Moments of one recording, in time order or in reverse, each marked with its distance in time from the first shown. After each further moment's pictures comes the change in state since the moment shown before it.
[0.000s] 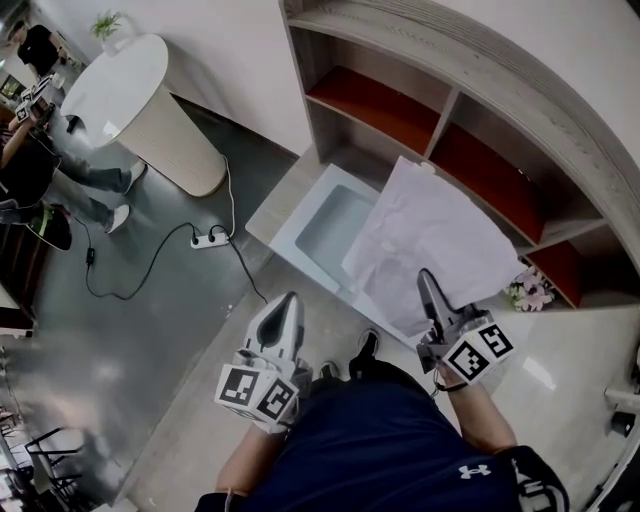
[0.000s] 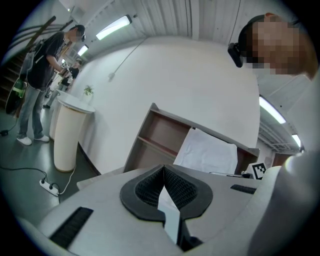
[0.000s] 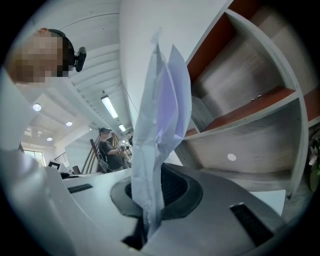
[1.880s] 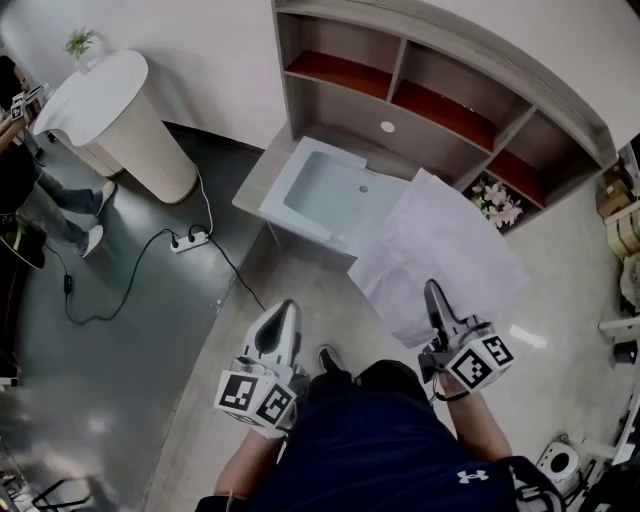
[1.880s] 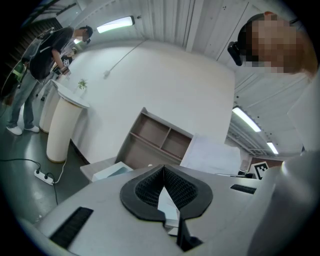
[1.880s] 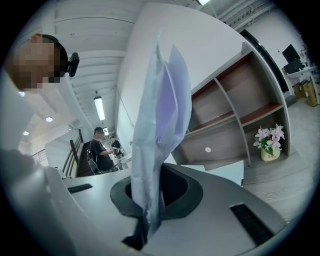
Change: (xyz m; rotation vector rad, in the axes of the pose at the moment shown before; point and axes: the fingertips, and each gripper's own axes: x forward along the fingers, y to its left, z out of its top) left arm -0.187 -0.009 -0.047 -0.028 0.018 -0.204; right arm -0.169 0.148 -0.083 -0.007 -0.105 -0.259
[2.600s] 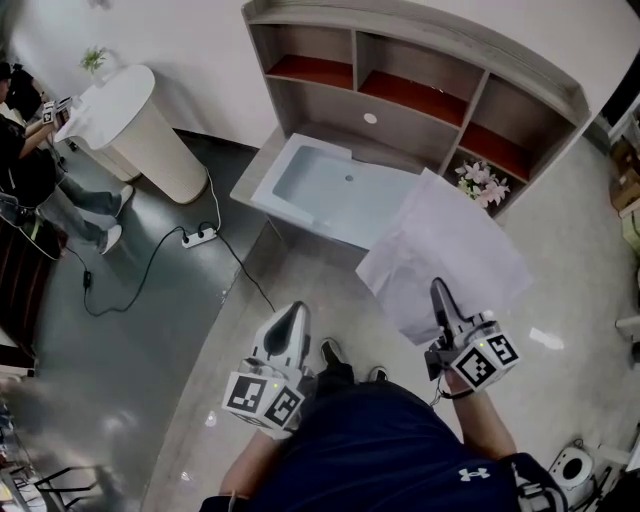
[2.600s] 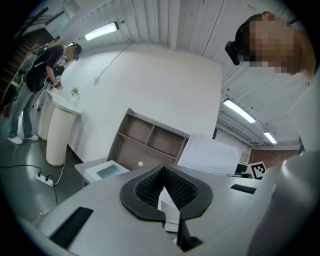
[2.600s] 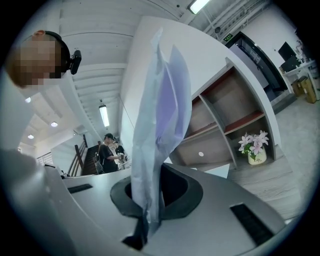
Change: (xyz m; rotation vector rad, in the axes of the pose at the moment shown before) left arm -0.028 -0.130 -0.045 0.094 -0.008 0.004; right arm -0.117 -0.051 0.010 0.011 -0.064 0.050
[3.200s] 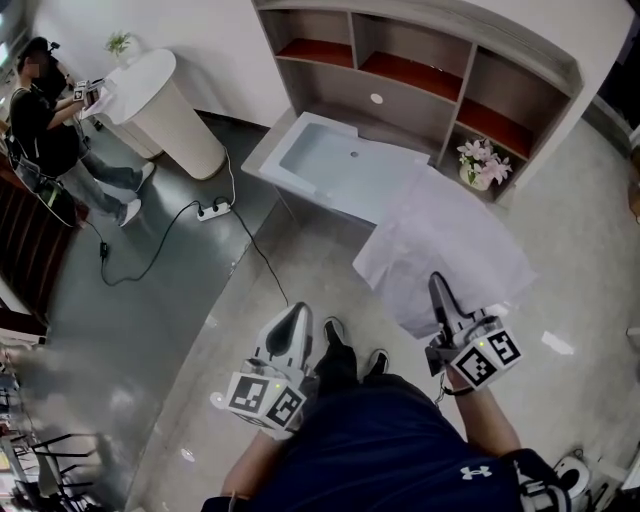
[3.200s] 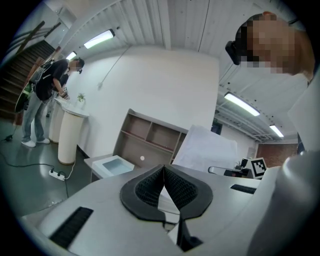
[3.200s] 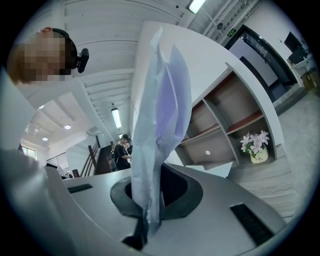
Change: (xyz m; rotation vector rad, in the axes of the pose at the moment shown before) left arm -0.057 -0.080 -0.041 0.032 0.016 0.093; right arm -0.077 0.006 -0.001 -0.008 0.003 0.131
